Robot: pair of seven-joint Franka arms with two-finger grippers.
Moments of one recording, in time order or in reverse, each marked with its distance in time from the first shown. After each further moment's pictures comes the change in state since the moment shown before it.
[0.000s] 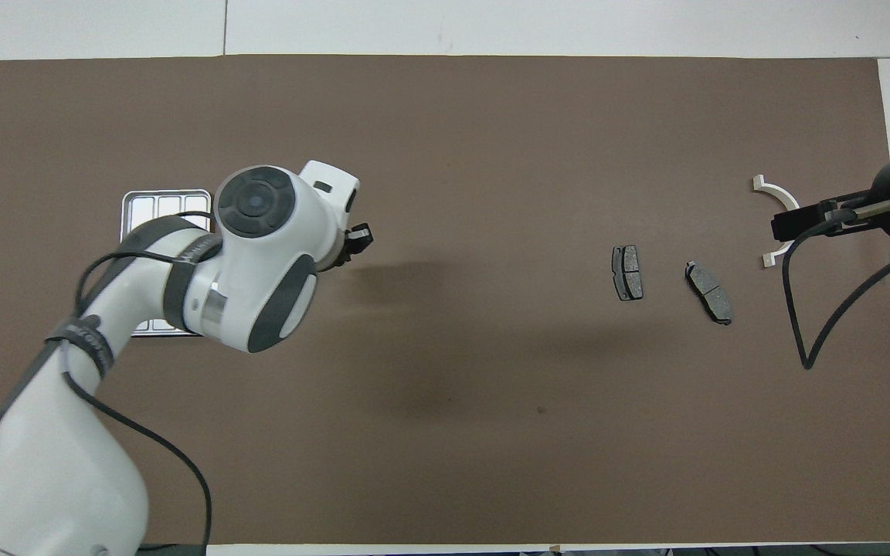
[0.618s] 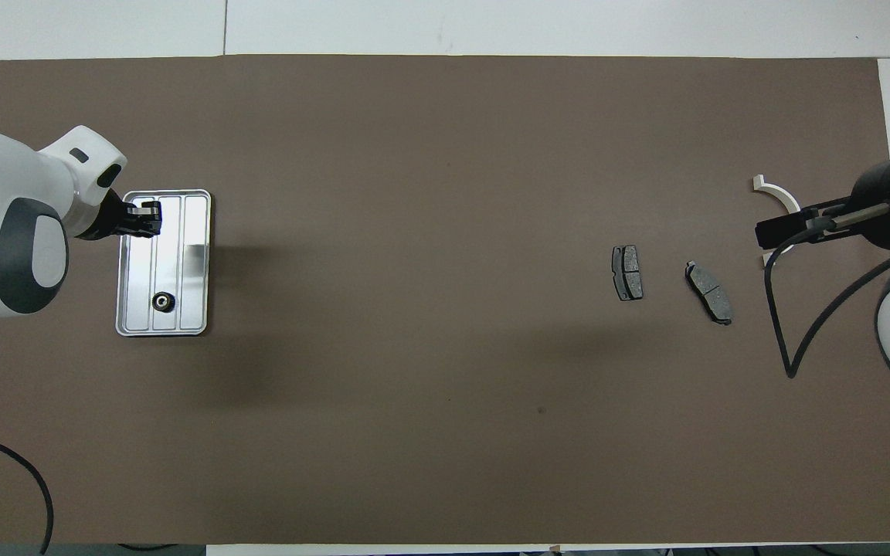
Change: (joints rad) left arm 0.418 -0.034 0.006 -0.027 0.001 0.016 0.660; right arm 0.028 -0.003 0.000 -0.005 0.000 -0.003 0.000
